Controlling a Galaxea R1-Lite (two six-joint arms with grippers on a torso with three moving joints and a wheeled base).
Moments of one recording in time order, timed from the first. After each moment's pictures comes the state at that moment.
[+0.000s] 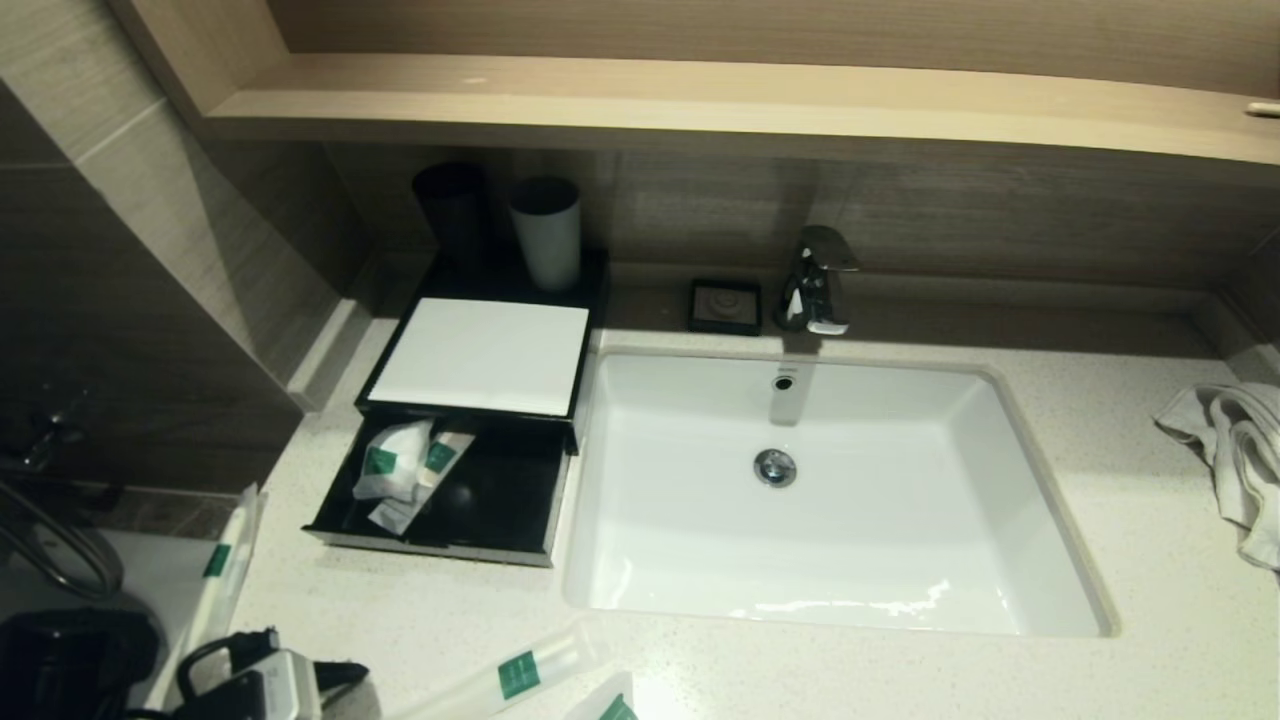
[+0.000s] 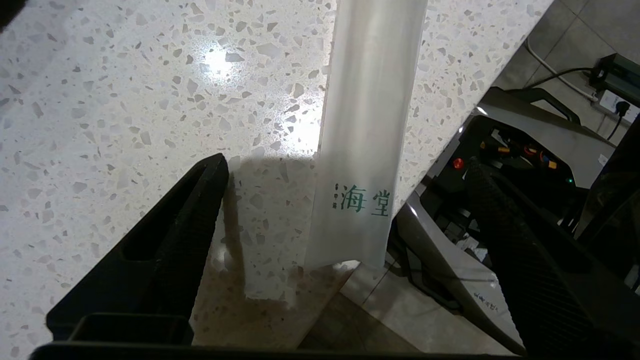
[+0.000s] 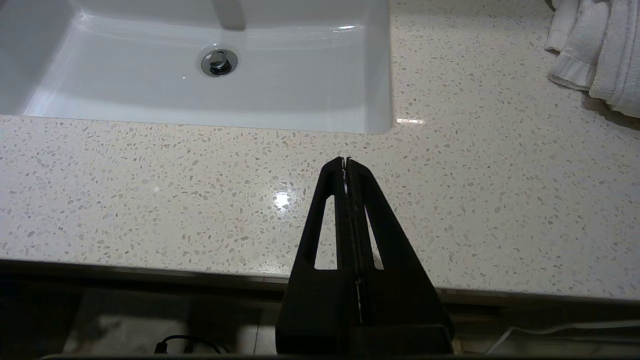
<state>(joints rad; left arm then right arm) -0.06 1.50 0.00 -0.70 -0.61 0.84 0.00 0.00 -0.01 0.03 0.00 -0.01</state>
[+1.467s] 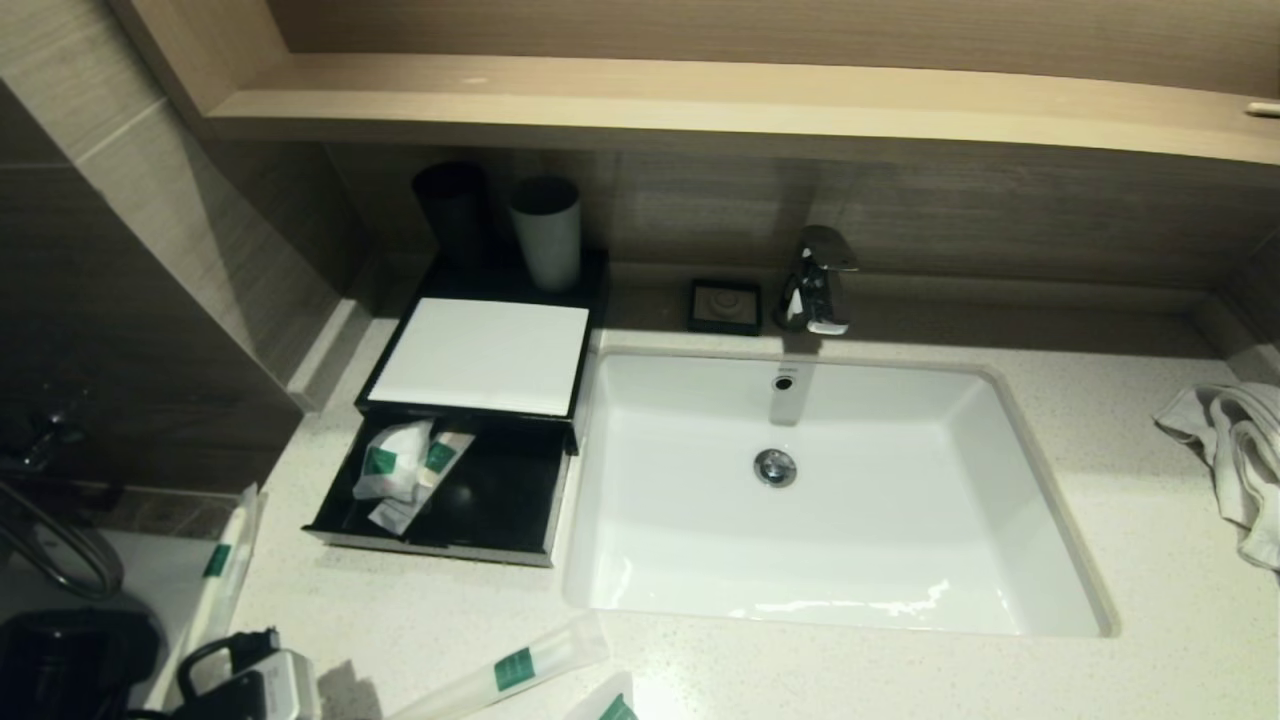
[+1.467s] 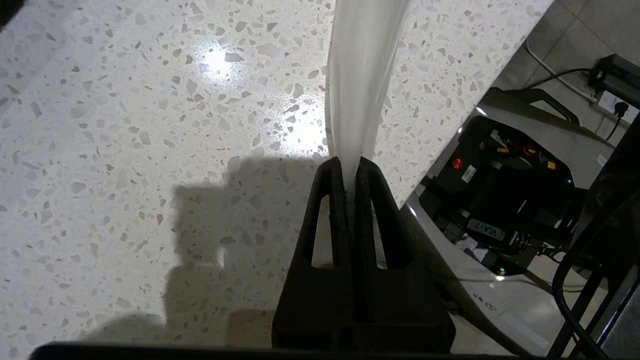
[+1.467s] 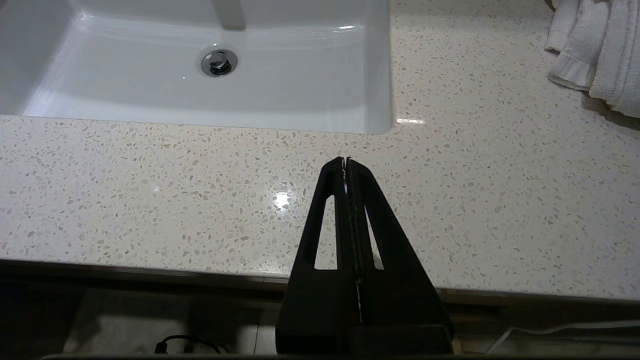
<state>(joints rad) -0.06 1.51 0.00 -0.70 -0.61 0.84 0.00 0.00 -0.01 0.03 0.00 -0.01</state>
